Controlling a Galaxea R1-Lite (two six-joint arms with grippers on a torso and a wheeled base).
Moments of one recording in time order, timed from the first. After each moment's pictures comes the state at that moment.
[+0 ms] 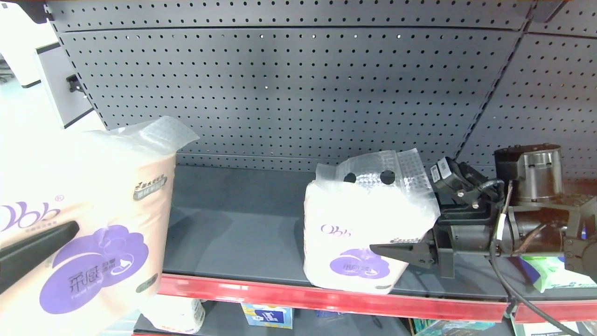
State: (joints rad) left arm -0.19 0.77 -0.60 -0.09 -0.34 0.06; right arm 0.40 1.60 -0.68 -0.41 0.76 -0.42
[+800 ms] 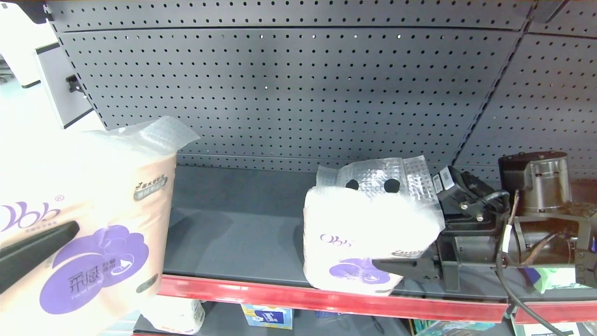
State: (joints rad) left arm -0.19 0.77 -0.60 -0.09 -0.34 0.06; right arm 0.42 1.58 -0.63 -0.41 0.72 -0.42
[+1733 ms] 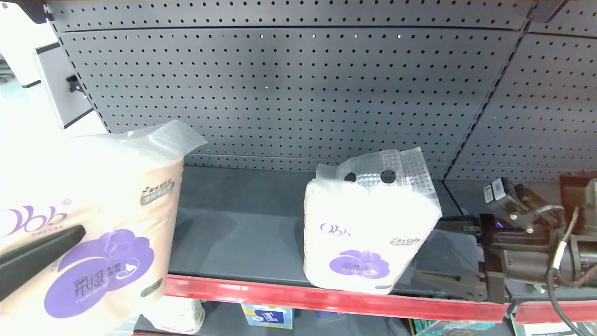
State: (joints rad) left arm -0.19 0.78 -0.60 -0.09 -0.38 0.06; right arm 0.23 1.42 -0.48 -0.41 0.69 -0.41
